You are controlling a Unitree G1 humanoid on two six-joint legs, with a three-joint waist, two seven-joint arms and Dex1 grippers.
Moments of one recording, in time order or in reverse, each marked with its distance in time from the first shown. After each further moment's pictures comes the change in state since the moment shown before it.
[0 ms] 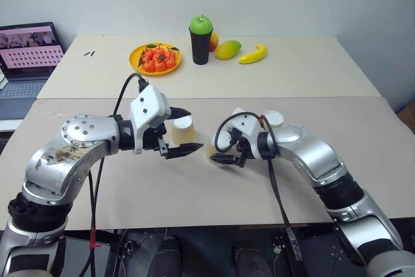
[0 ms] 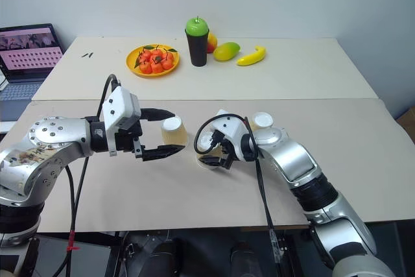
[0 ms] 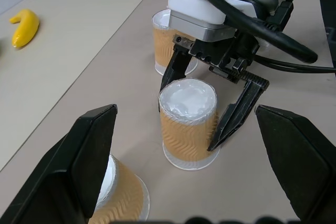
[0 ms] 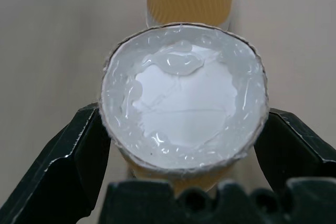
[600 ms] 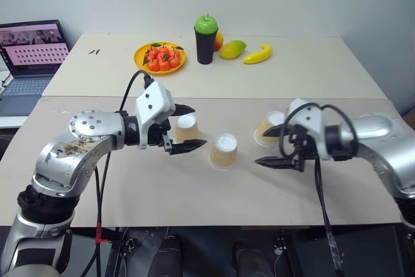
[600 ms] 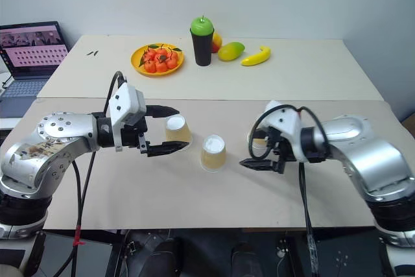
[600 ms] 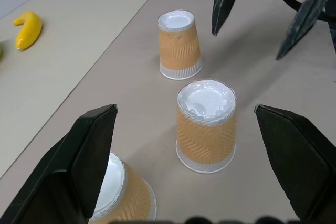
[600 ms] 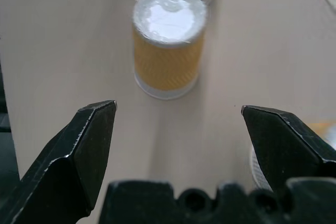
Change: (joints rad) left arm -0.055 -0.028 -0.044 0.072 0.023 -0.043 -0.024; right arm 0.164 -0.448 -0.336 -0.232 0.152 0.059 0.209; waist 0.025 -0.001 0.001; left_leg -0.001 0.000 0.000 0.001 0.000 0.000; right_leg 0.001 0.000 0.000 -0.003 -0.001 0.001
